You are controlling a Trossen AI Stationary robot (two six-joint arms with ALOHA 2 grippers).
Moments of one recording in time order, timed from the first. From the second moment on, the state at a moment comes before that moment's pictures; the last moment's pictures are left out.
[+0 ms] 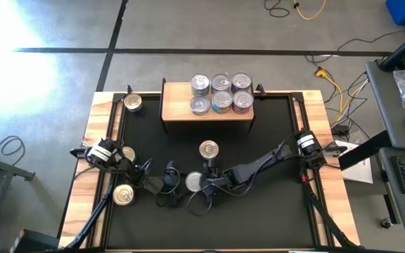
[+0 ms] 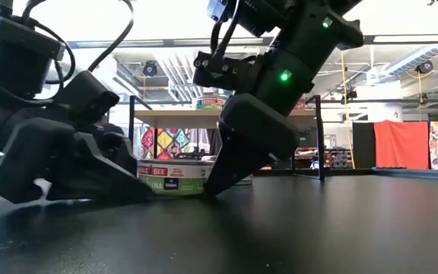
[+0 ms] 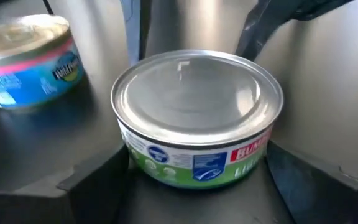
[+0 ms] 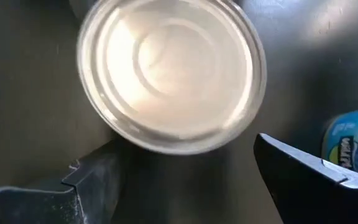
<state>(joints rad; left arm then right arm) -0.45 2.04 0.38 1.22 -0.50 -0.18 0.26 2.09 1.31 -0.23 0.39 0.16</state>
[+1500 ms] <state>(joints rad) -0.33 1.93 0.37 1.08 -0.38 -0.04 0.22 2.02 1.34 -0.47 0.54 0.14</state>
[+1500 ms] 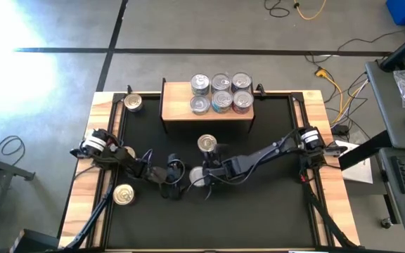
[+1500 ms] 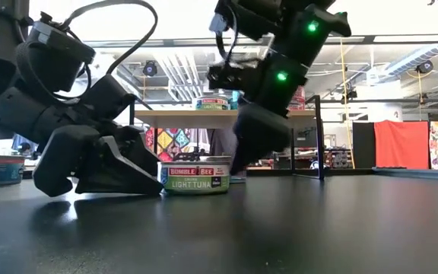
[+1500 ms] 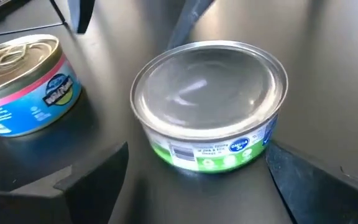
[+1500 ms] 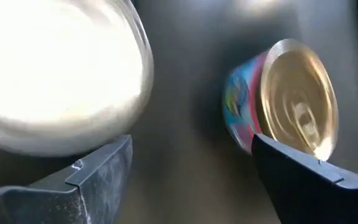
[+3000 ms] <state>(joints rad) -0.34 2.07 0.51 1.18 -0.31 -0.16 0.27 2.07 1.34 -0.38 0.29 0.24</state>
